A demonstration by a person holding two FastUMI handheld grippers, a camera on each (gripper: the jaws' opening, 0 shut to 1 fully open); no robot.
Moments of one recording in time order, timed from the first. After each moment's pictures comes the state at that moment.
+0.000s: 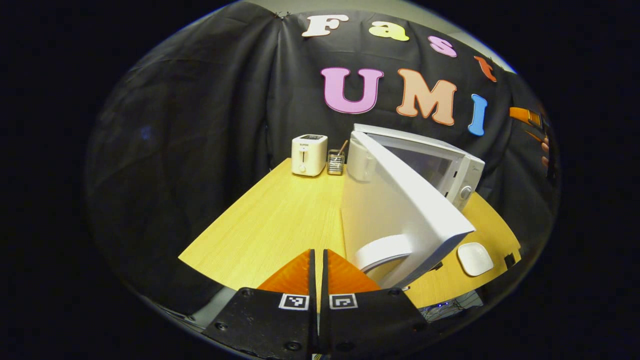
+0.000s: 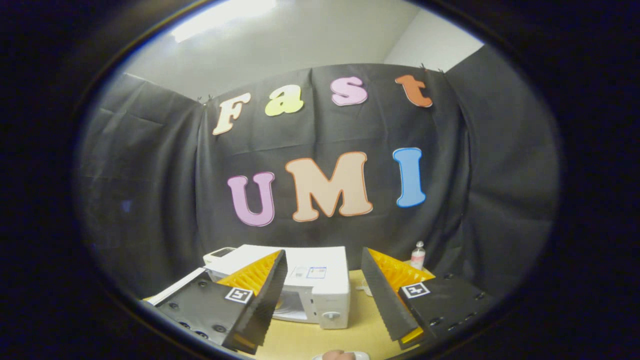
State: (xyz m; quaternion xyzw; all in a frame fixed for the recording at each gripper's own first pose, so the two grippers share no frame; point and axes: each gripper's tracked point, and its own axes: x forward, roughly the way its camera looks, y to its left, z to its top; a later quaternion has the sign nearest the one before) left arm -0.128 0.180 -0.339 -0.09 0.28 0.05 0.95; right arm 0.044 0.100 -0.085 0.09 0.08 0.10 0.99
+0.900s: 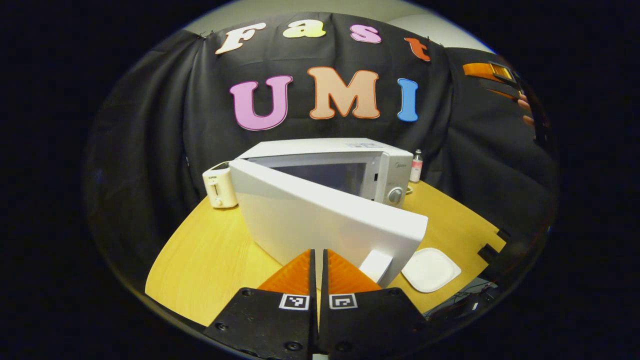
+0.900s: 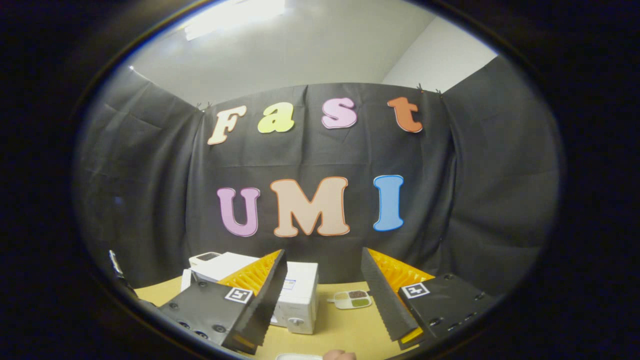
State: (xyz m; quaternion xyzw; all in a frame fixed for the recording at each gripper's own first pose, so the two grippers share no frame) left arm -0.037 -0.010 -0.303 -0.04 0.23 -0.13 0.96; right arm 0.039 0.014 -0.030 0.07 0.05 0.08 0.99
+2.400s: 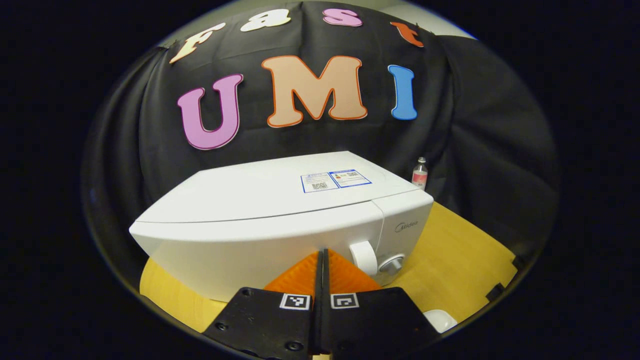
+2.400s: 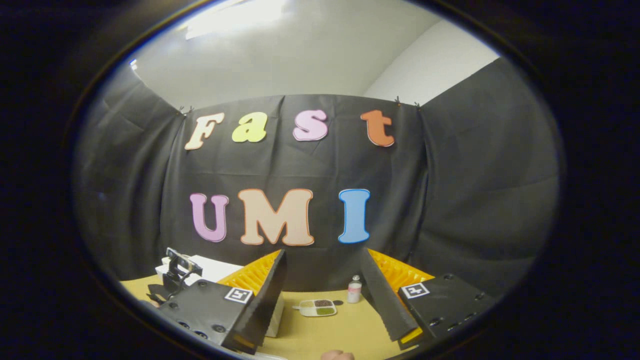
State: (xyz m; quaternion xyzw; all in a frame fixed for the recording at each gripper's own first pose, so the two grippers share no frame) left arm 0.149 -0.132 -0.295 0.01 0.22 -0.14 0.96; right arm 0.047 -0.064 -0.022 0.04 0.02 0.03 1.00
